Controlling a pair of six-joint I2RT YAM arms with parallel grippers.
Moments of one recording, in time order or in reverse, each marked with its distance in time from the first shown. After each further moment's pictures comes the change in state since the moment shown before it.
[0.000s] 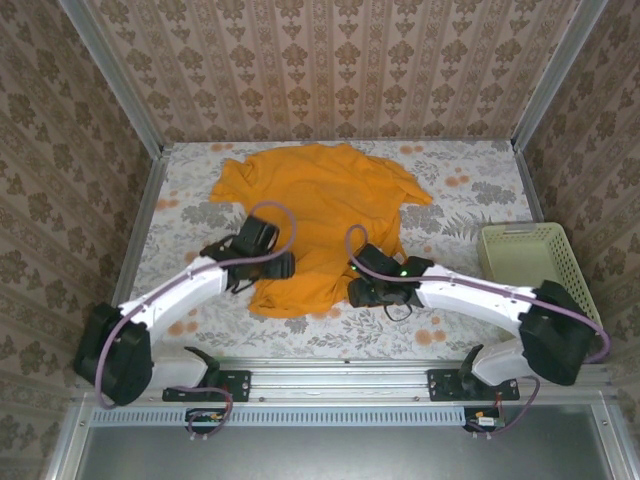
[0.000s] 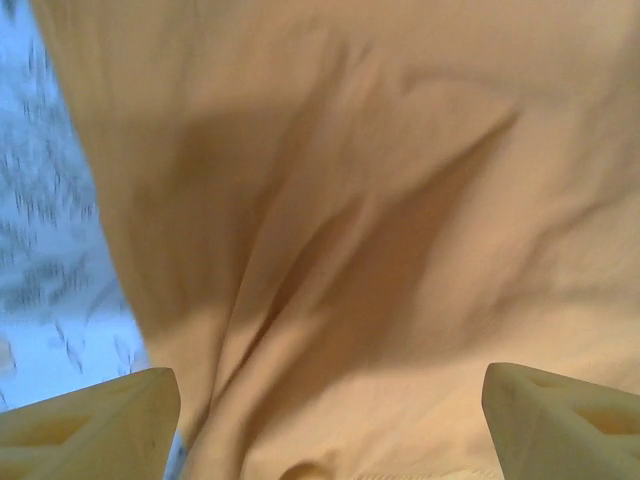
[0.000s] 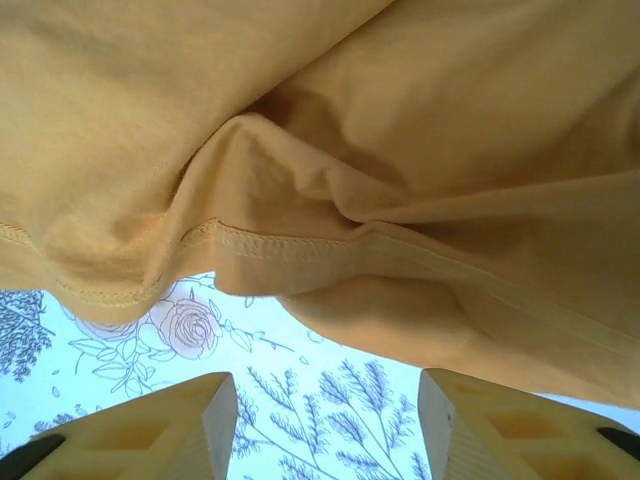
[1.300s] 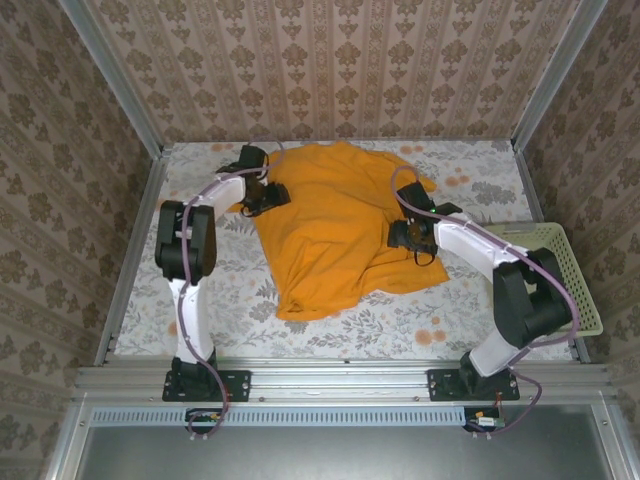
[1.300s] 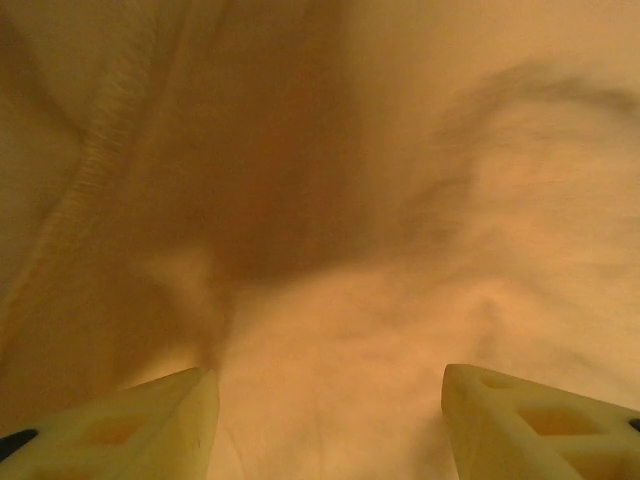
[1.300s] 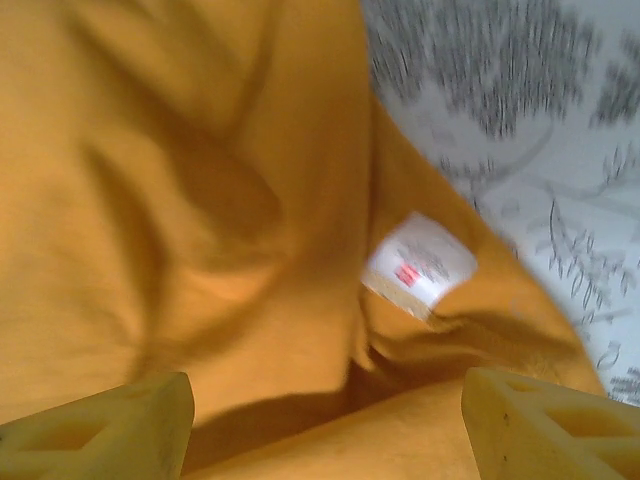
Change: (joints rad) left arm 0.343 0.939 0.903 -0.052 0.275 -0.021; right arm -0.521 0.196 0.195 -0.058 0.053 -0.134
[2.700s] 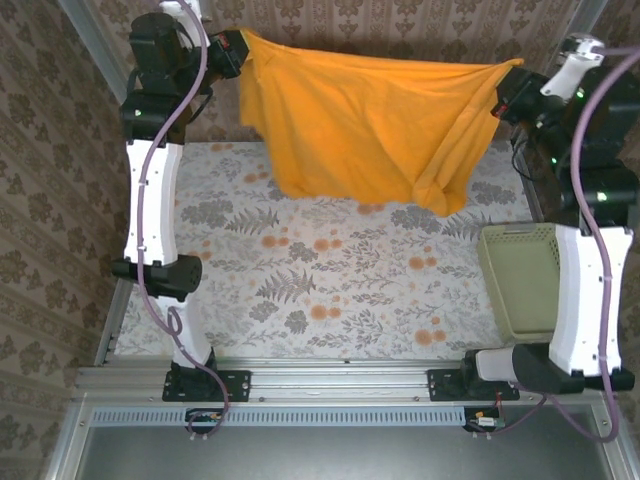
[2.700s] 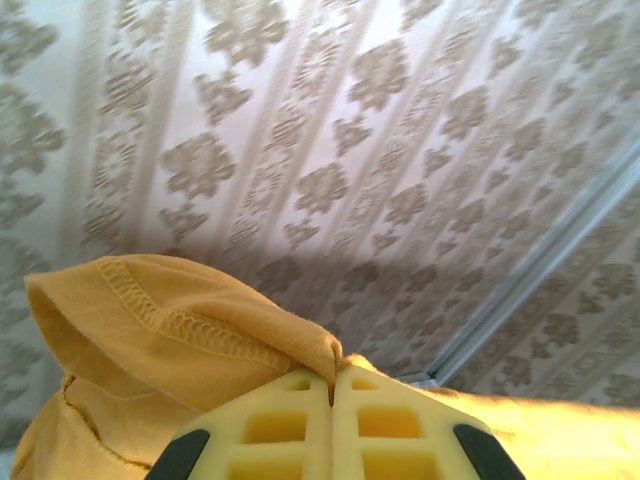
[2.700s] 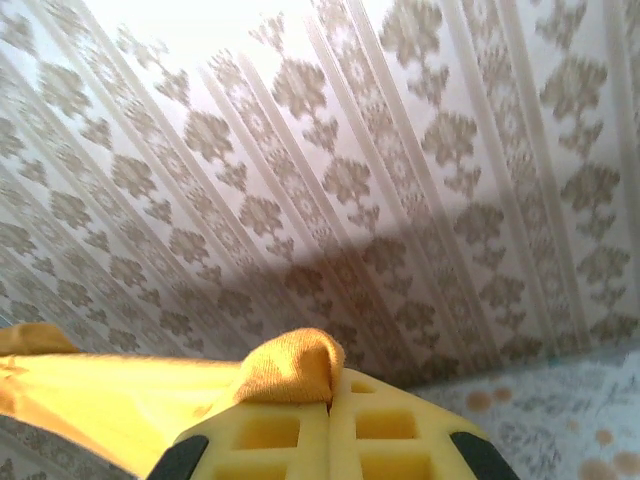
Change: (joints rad) left arm 0.031 -0.220 1.023 -0.142 0.177 0.070; right arm -0.361 -0.314 0.999 -0.123 -0.255 -0.114
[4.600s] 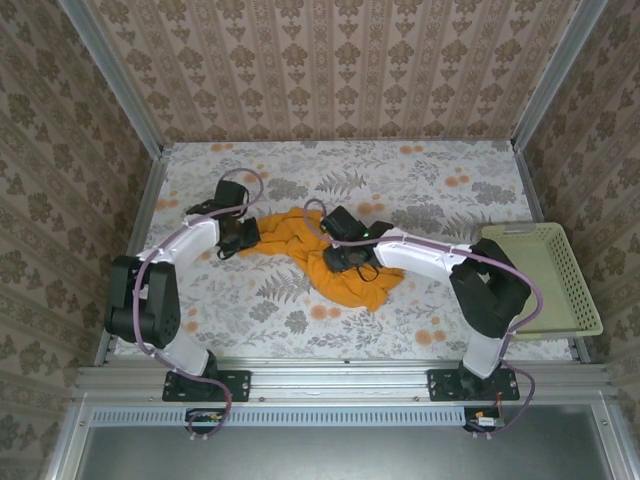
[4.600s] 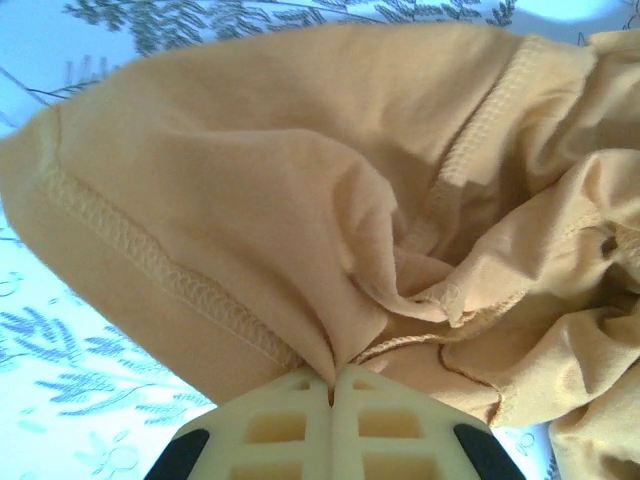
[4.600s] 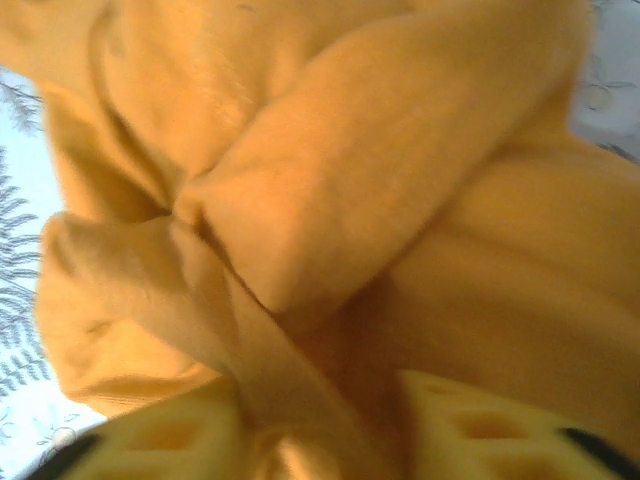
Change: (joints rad) left arm -0.023 -0.367 -1.592 0.083 -0.333 -0.076; right arm 0.756 0.468 -0.847 0.261 0.206 -0.146
